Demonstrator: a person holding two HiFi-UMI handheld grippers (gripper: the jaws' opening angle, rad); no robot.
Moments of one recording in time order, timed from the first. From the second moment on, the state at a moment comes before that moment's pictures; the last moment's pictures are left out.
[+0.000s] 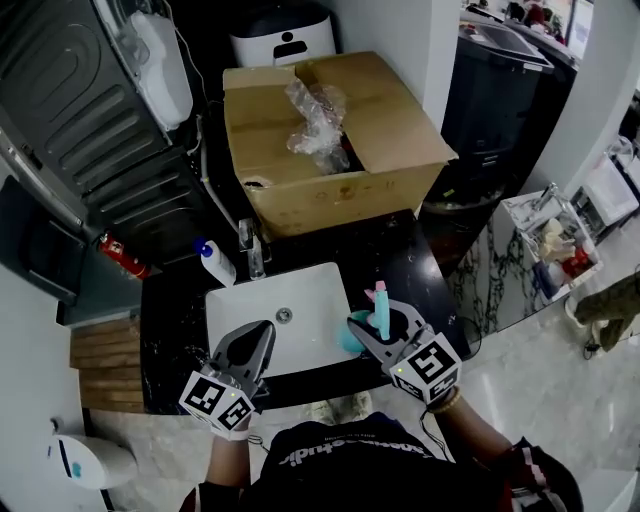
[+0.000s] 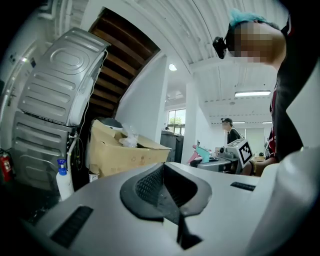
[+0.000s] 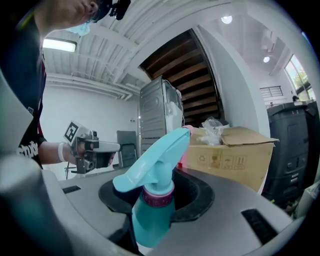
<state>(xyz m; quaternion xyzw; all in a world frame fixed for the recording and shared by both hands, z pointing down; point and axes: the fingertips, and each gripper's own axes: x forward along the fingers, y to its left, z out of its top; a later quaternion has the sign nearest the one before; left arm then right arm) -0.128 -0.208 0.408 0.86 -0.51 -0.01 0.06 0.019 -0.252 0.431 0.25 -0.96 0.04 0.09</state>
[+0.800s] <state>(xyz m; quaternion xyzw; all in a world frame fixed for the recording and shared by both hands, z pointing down) -0.155 -0.292 0.472 0.84 -0.54 0.03 0.00 -0.007 -0.350 0.488 0.35 -0.93 -0.01 0.14</state>
